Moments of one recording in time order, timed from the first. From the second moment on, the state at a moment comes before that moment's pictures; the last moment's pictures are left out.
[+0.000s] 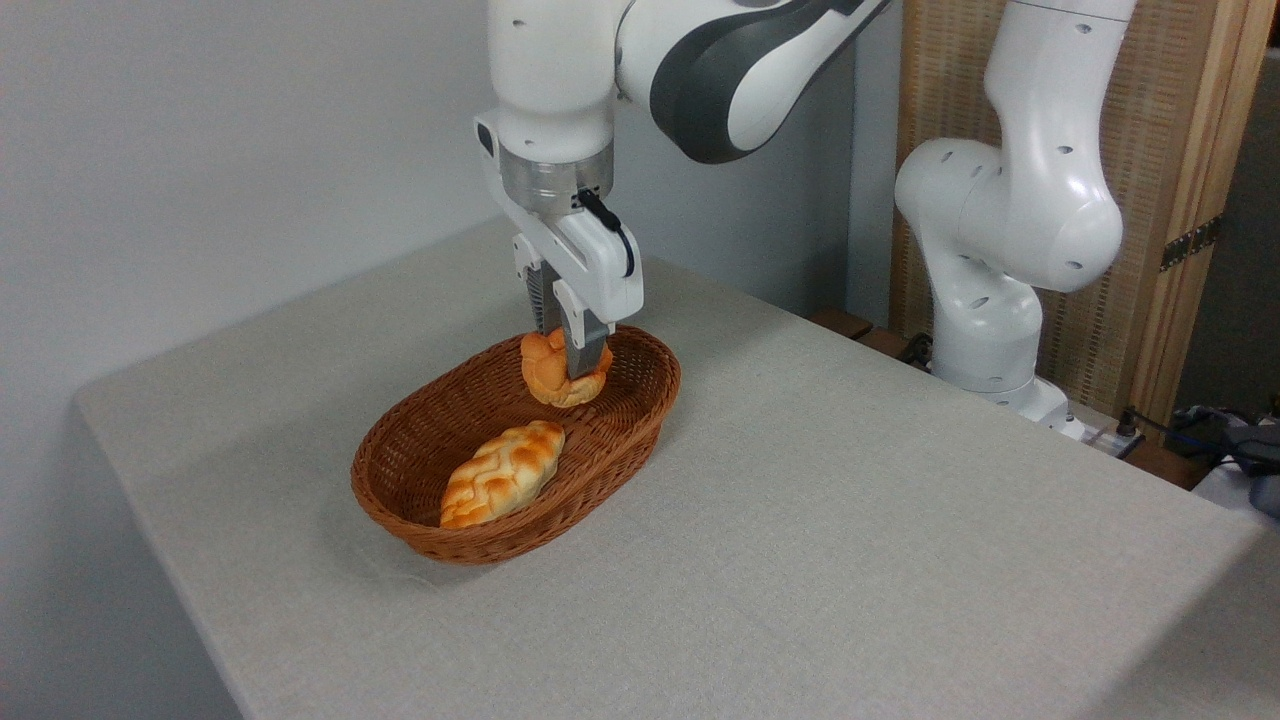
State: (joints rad) arm -0.20 -0.29 0.00 -2.25 -0.32 1.96 0.80
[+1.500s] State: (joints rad) arm -0.19 -0.29 0.00 -2.18 -0.26 1.96 0.75
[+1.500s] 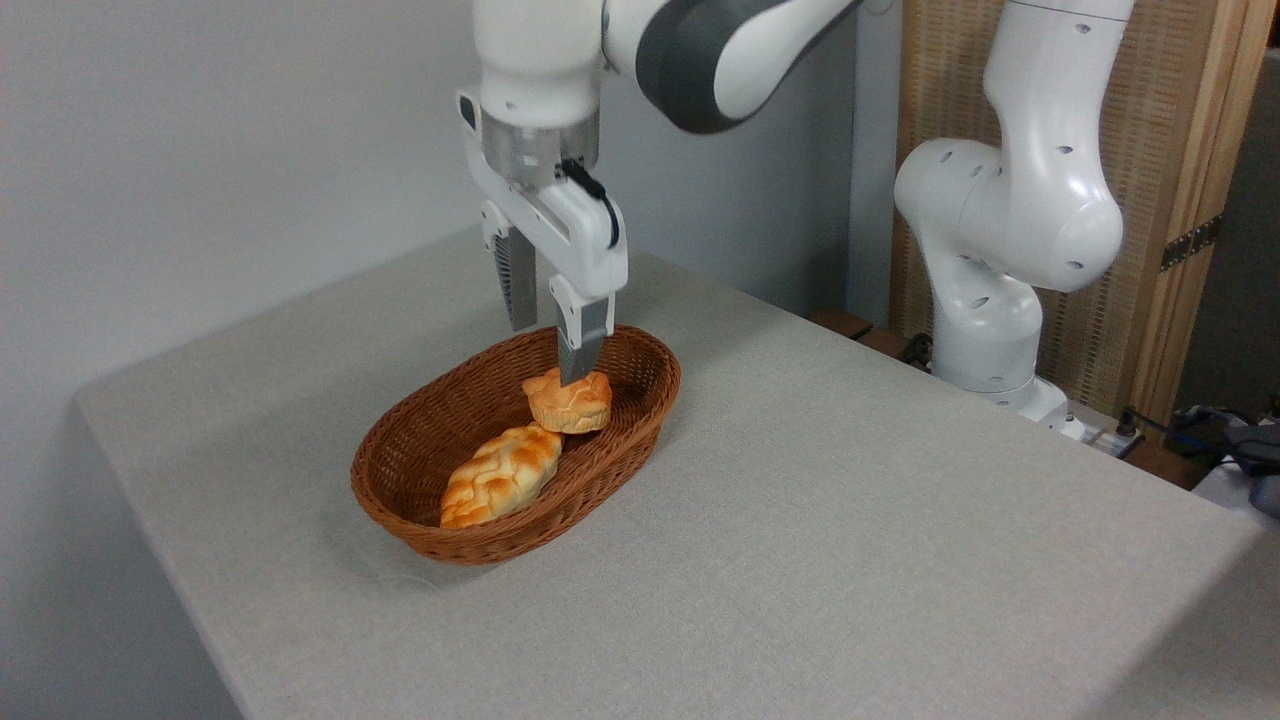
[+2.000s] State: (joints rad) arm -0.17 -0.19 0.10 -1.84 -0.15 1.72 0.72
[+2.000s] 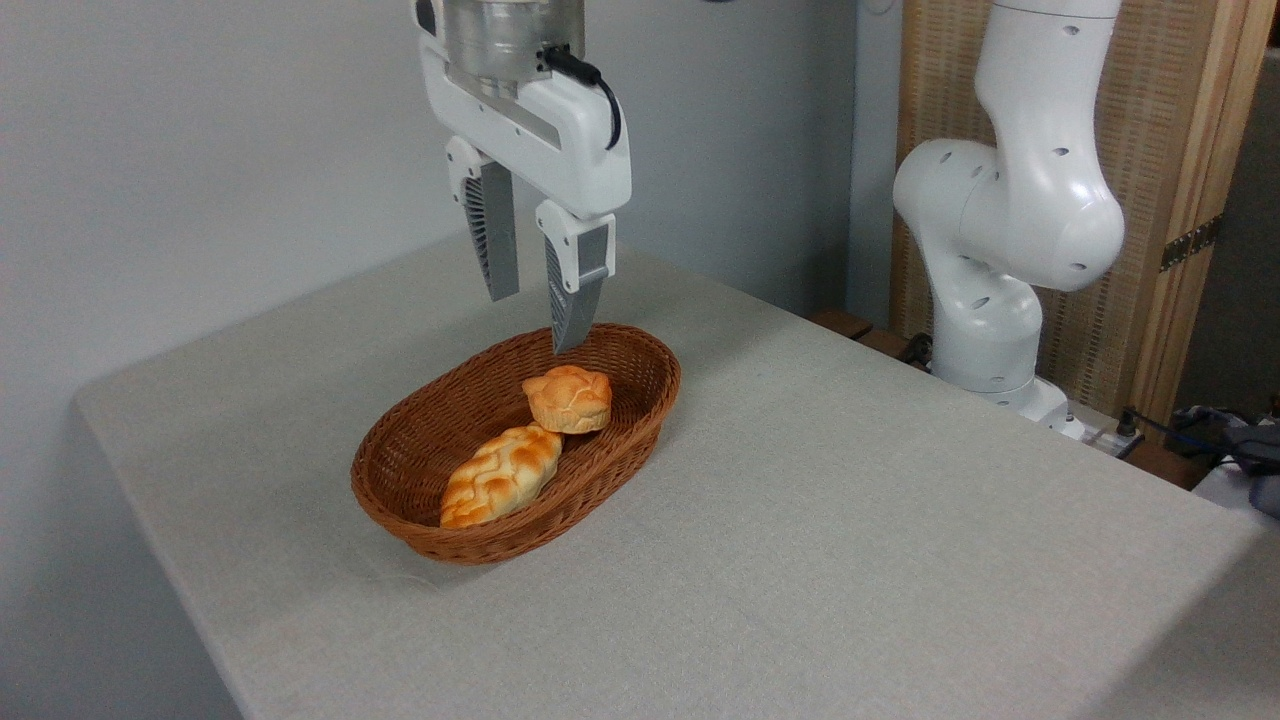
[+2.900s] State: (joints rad) arm -0.18 -0.04 0.08 -1.62 -0.04 1.59 0.70
